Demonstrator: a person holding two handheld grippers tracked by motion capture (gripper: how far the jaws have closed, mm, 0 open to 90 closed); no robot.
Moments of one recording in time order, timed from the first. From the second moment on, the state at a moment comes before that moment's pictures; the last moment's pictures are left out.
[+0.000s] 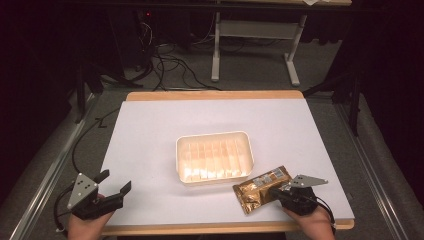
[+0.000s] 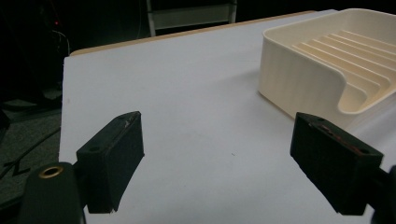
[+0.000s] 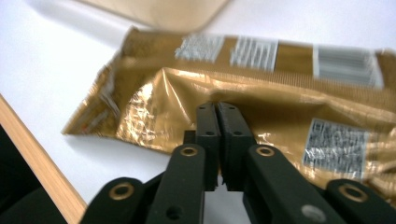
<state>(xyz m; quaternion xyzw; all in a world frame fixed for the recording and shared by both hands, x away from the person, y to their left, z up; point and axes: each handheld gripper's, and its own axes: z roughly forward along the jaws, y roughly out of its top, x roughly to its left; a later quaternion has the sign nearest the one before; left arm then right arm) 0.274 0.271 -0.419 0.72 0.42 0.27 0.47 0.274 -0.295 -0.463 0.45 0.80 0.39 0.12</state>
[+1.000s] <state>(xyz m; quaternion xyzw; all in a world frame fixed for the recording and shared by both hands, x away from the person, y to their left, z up) 0.284 0.255 -0.419 0.74 0.40 0.26 0.48 0.266 -0.365 -0.472 0.62 0.64 0.44 0.10</state>
